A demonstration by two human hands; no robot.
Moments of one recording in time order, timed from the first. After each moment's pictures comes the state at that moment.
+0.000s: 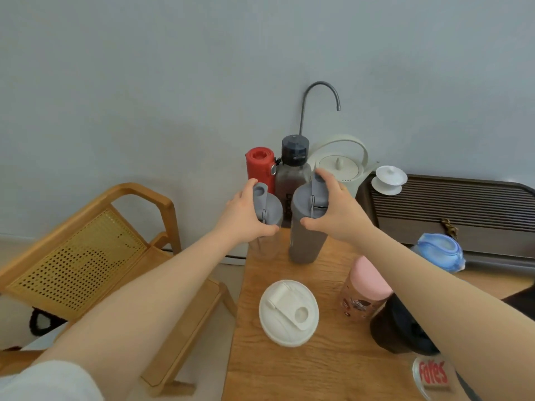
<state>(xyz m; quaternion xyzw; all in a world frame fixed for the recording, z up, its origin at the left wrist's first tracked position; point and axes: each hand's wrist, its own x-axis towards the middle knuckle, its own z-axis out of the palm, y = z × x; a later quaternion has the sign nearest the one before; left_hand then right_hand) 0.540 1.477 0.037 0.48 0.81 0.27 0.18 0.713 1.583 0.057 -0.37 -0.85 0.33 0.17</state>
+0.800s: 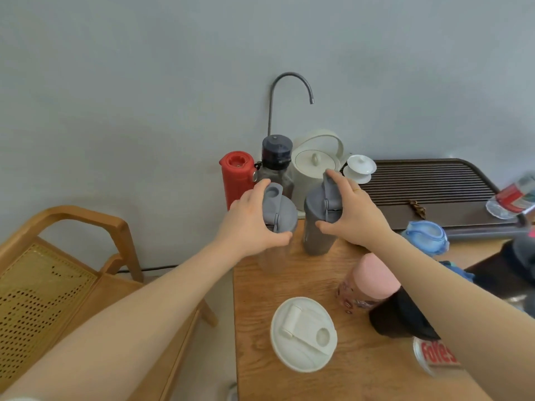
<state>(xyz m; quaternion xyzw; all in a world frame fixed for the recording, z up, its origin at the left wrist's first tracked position) 0.533 1.505 0.039 0.60 0.72 0.27 0.23 0.728 1.598 0.047 -0.48 -0.84 0.20 0.15</state>
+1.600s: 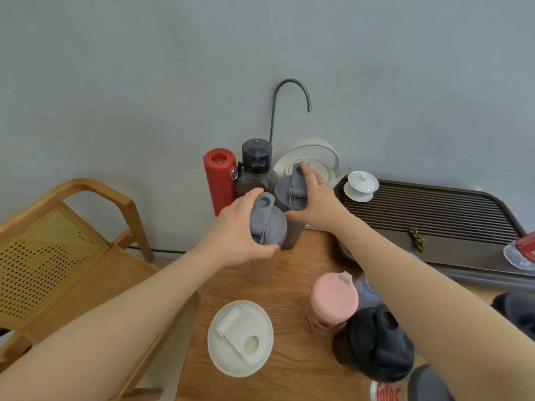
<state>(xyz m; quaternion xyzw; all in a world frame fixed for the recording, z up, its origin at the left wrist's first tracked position) 0.590 1.506 0.047 0.55 0.76 0.28 0.21 0.717 1.658 0.048 -0.37 -0.88 0.29 0.10</state>
